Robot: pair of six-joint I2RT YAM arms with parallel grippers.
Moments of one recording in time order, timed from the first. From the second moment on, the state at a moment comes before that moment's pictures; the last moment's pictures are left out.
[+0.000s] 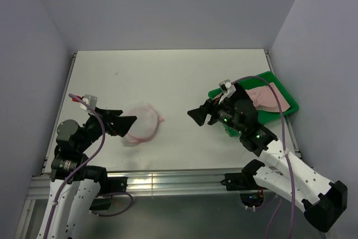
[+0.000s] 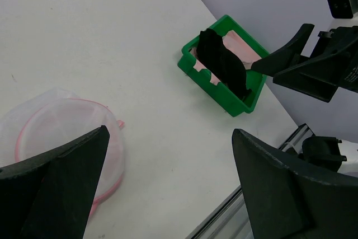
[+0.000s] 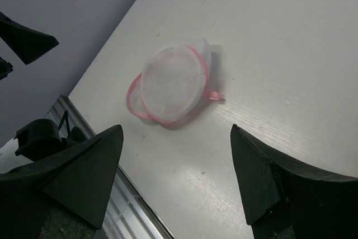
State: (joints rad) left arm -0.15 0.35 0.58 -0.30 0.53 -0.48; right arm 0.60 0.76 0.60 -0.02 -0.21 0.52
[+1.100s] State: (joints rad) left arm -0.18 0.31 0.63 -0.46 0.00 -0.50; right arm 1.14 1.86 1.26 -0.03 -0.01 0.40
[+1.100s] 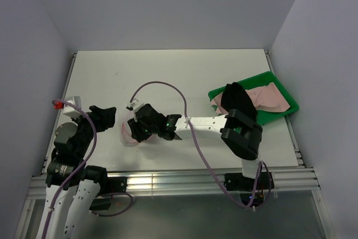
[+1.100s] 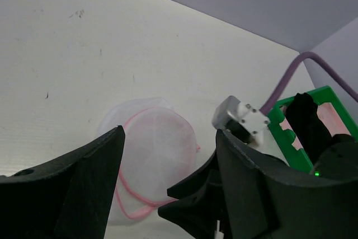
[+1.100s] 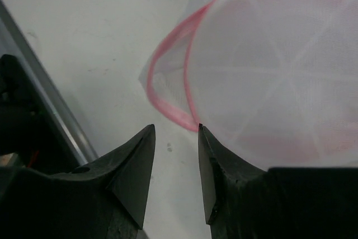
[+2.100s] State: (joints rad) left arm -0.19 0.33 0.64 -0.48 -0.05 -0.52; right arm 1.25 2.15 1.49 -0.13 0.38 0.19
